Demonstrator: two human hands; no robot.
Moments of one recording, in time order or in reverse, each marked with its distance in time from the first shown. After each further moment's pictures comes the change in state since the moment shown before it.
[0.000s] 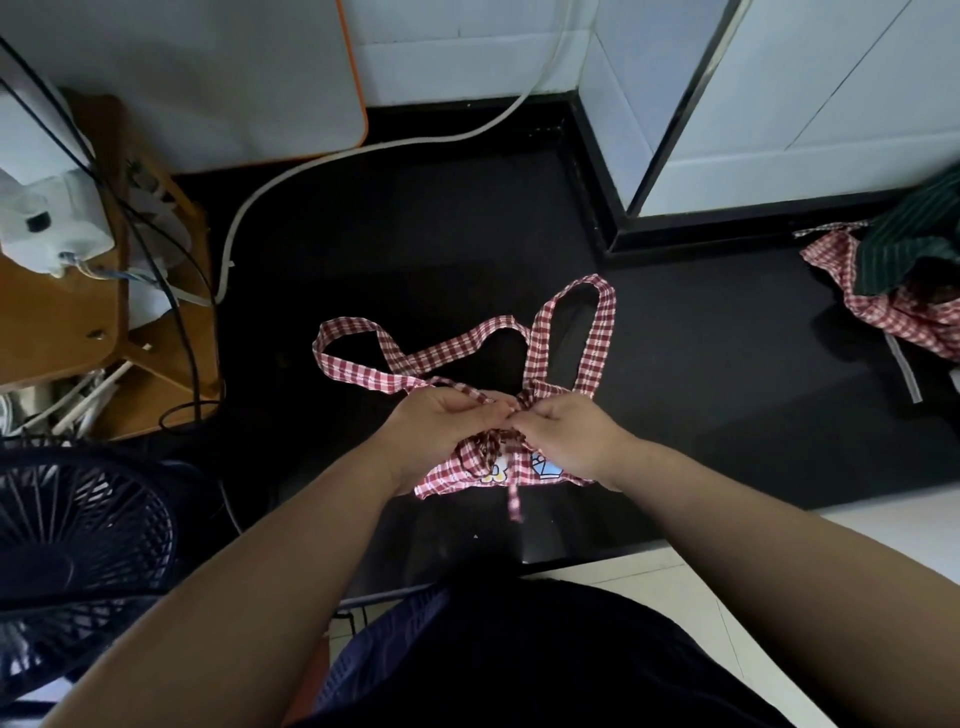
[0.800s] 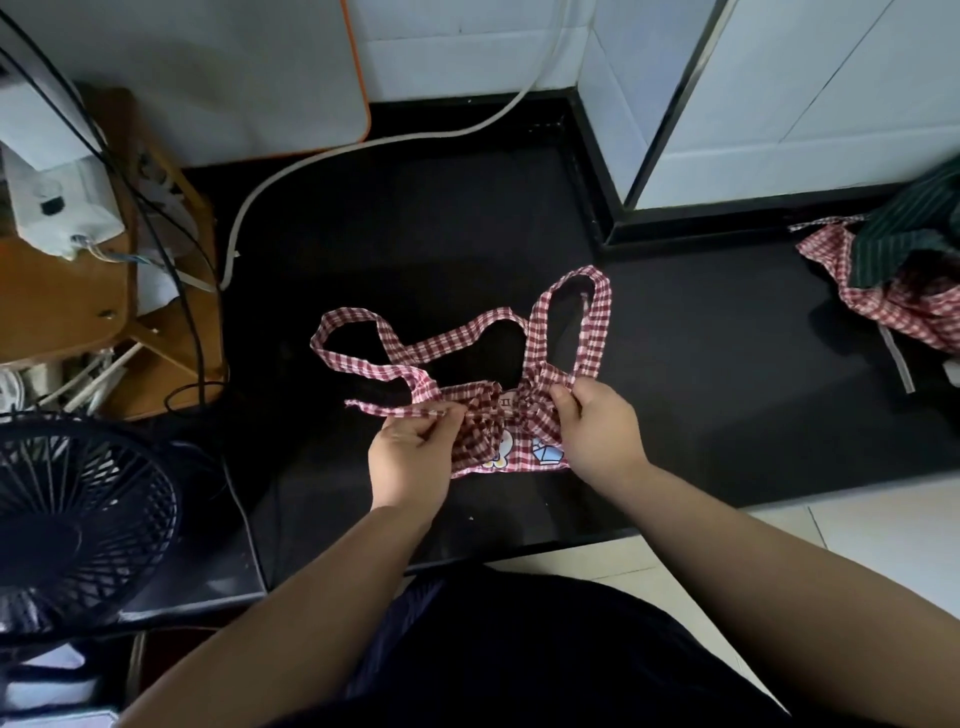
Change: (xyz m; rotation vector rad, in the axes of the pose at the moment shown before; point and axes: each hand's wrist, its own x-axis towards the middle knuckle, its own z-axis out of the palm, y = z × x) left_hand -0.025 -0.040 0.027 0.161 0.708 0.084; right_hand -0.010 0.032 0.008 -0.153 0.539 -0.173
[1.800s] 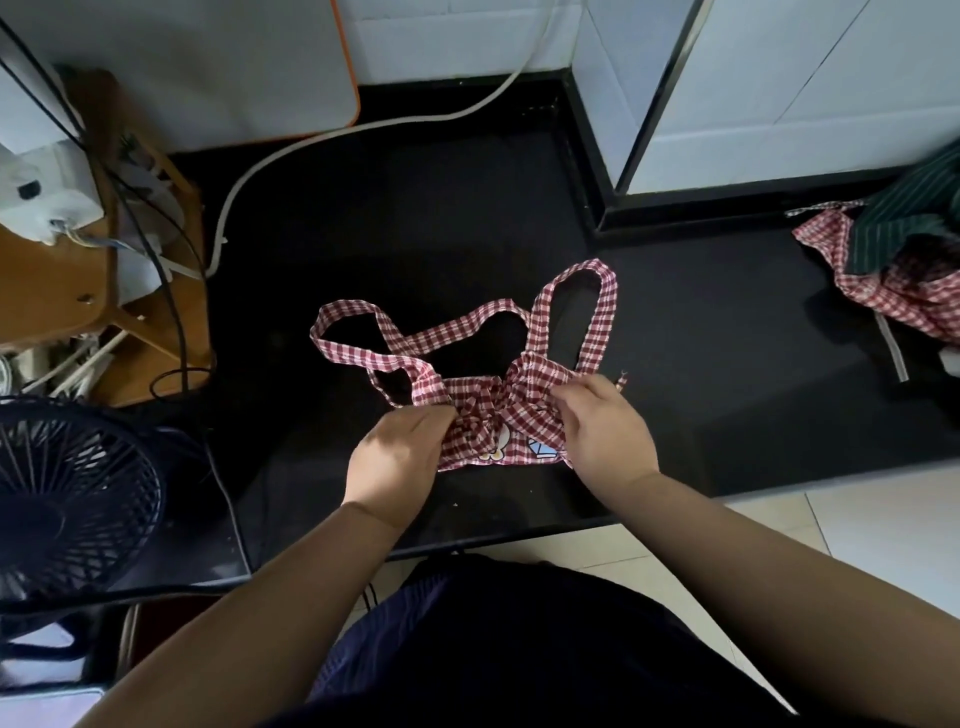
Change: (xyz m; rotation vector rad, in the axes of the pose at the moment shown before) left_hand 0.009 -0.036 -0.009 0.616 -0.031 0.953; right_hand -0.011 0.034 -0.006 -0.240 0.030 -0.321
